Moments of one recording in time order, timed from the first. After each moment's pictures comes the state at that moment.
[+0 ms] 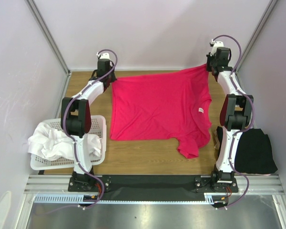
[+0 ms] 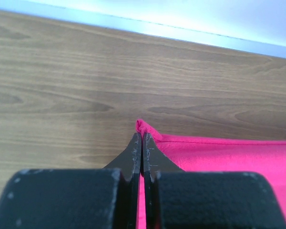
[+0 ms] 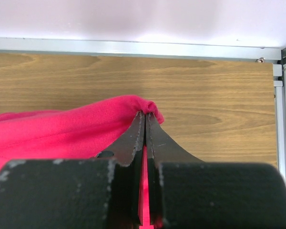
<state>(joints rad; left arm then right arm) -0.16 2.10 1.66 -0.09 -0.17 -0.25 -0.05 2.24 1.99 -0.17 -0.05 -0.09</state>
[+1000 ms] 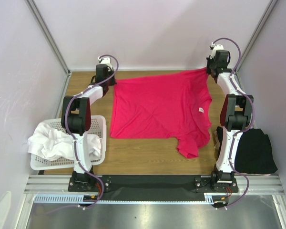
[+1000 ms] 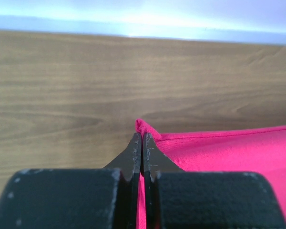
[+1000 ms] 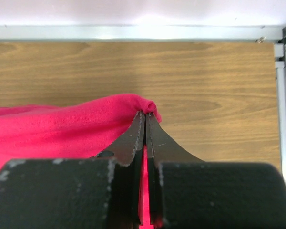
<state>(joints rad) -0.13 2.14 1.57 0.14 -0.02 -0.17 -0.05 2.23 1.94 -0.17 0.00 -0.08</state>
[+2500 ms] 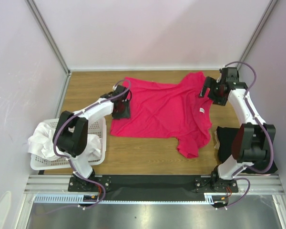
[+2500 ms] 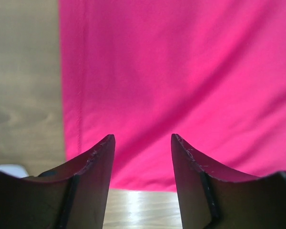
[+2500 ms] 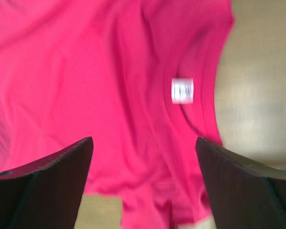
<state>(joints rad) -0.44 1.76 1.25 -0.59 -0.15 -0.47 -0.05 1.64 1.41 -0.67 -0.17 0.33</state>
